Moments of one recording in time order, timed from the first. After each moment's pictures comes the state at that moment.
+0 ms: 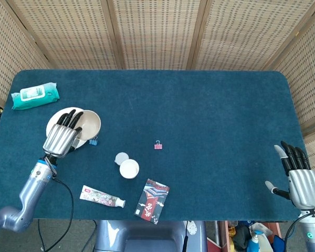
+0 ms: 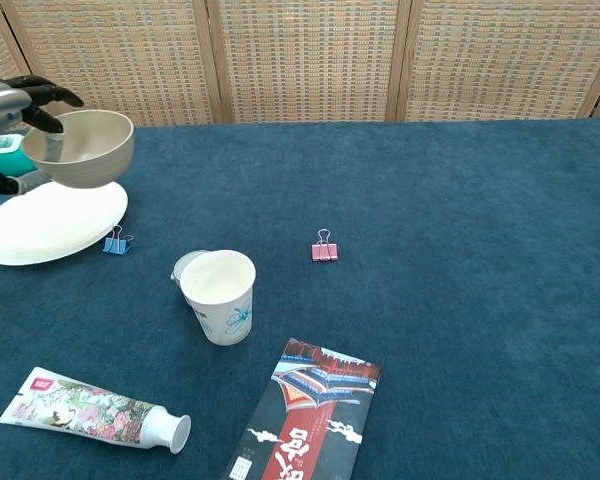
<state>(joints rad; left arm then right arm) -0.56 -1.35 -0.15 -1.45 1.32 1.13 0.45 0.10 -1.14 0.08 -1.60 -1.56 1.54 0.03</state>
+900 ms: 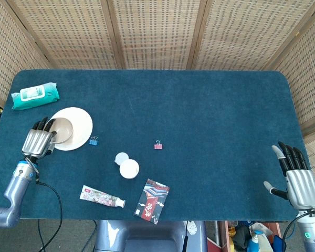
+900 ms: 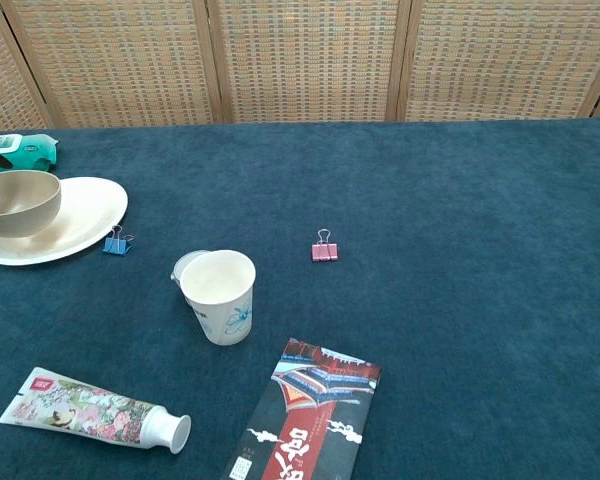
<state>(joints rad) -0.53 -1.47 -0.10 -1.04 1.26 1.01 0.24 0.10 -1.14 0.08 -1.60 -1.56 1.53 0.00</state>
